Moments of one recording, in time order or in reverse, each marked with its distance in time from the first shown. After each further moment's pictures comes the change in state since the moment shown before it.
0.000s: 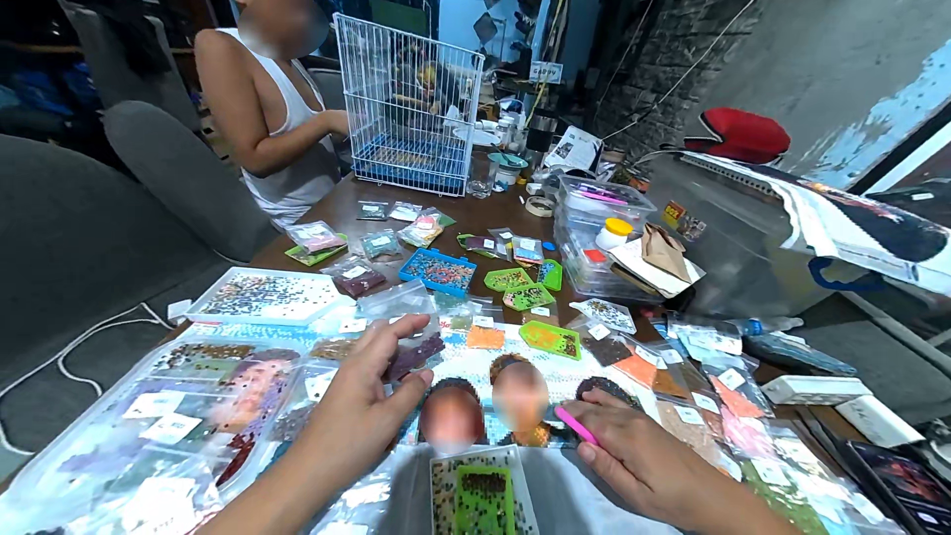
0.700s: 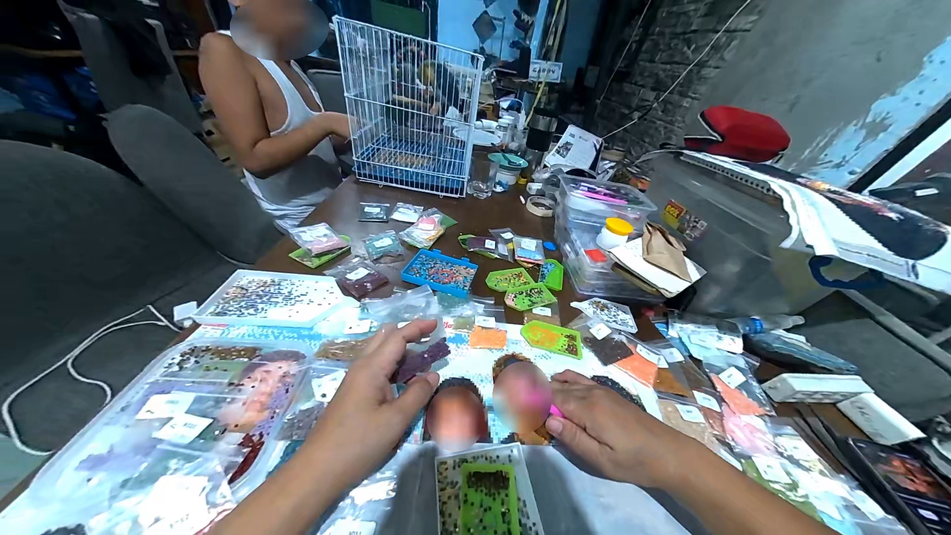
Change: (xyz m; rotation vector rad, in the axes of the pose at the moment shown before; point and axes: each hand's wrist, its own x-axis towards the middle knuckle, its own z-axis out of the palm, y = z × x) left_hand 0.000 0.004 -0.002 0.010 -0.044 -0.048; right_hand 0.042 0.001 -0.003 0.144 -0.204 0.060
